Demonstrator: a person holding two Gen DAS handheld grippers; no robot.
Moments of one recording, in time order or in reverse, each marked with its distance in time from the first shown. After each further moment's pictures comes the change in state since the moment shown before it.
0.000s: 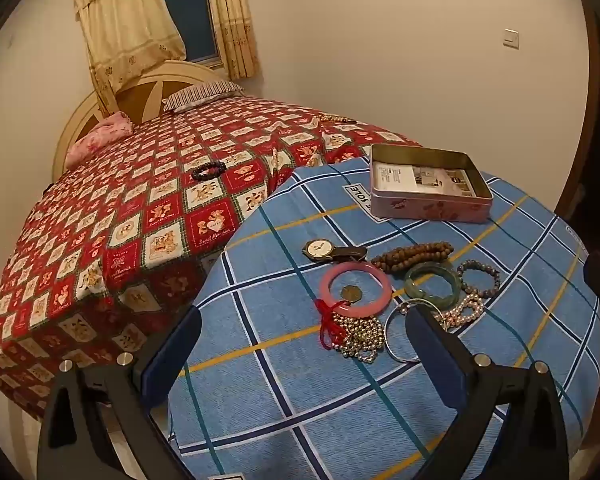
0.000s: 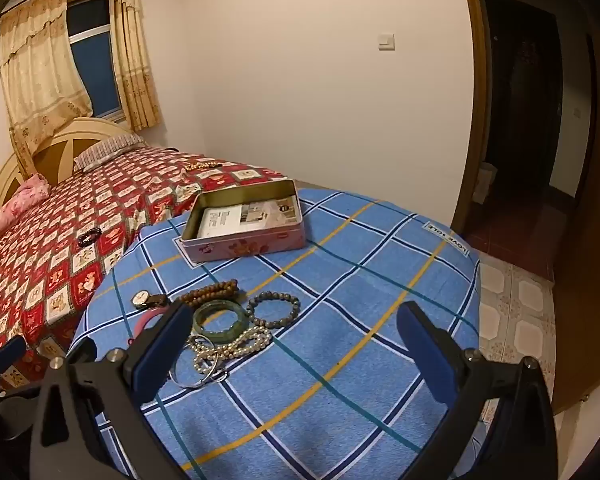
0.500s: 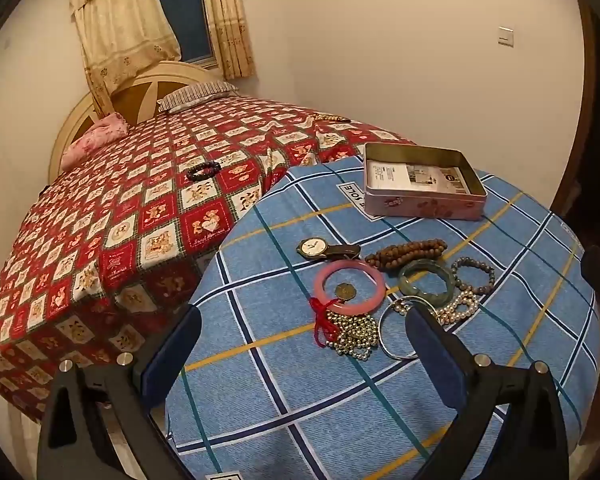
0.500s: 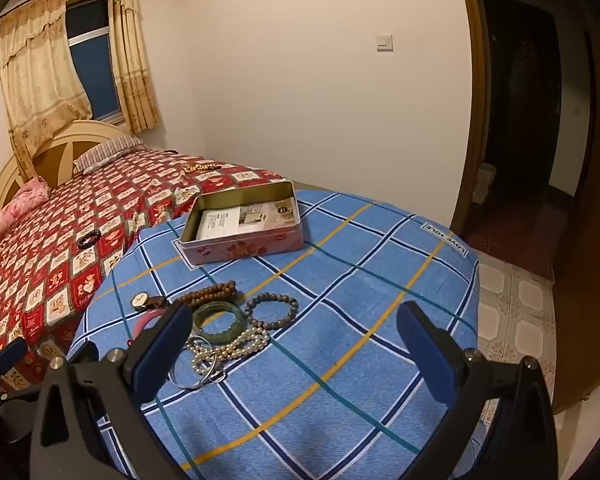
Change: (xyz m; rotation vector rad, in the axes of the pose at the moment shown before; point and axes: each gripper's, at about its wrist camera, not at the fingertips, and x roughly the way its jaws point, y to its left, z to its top) left arm -0.004 -0.002 -0.003 0.010 -0.008 -0.023; right arm -0.002 0.001 -0.003 0.003 -0.007 0.001
